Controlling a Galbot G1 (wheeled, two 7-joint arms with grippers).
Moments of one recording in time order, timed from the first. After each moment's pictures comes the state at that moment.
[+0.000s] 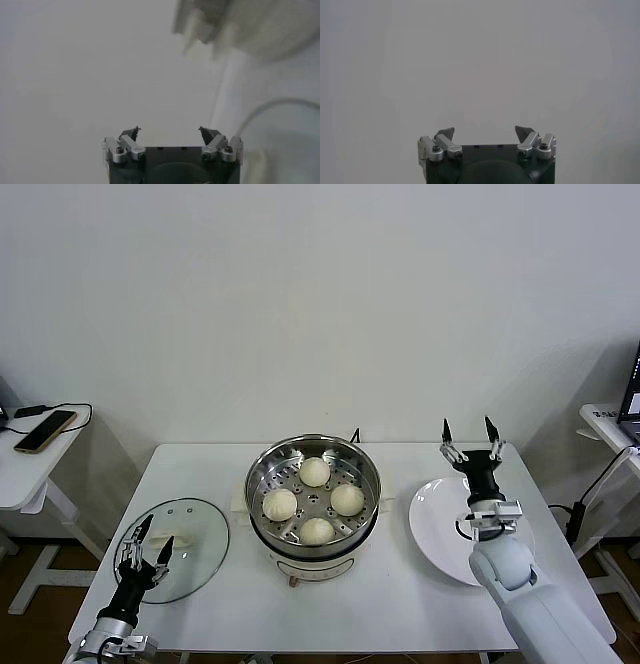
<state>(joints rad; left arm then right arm) 1.52 -1.24 -0.73 -1.69 1.08 -0.27 -0.23 -1.02 0.99 0.26 1.56 0.41 0.38 0.32</state>
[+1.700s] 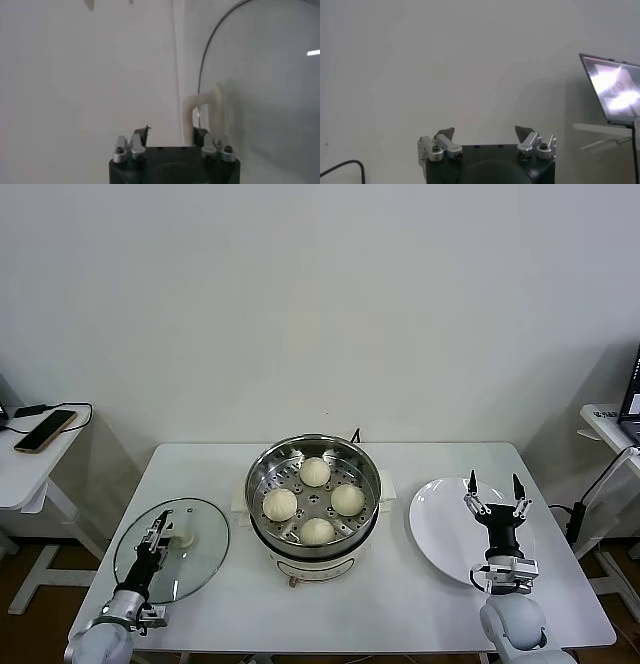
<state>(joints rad) 1.27 -1.24 -0.68 -1.38 1.35 -0.23 -0.27 -1.23 1.12 0.45 1.55 0.32 0.41 0.30</state>
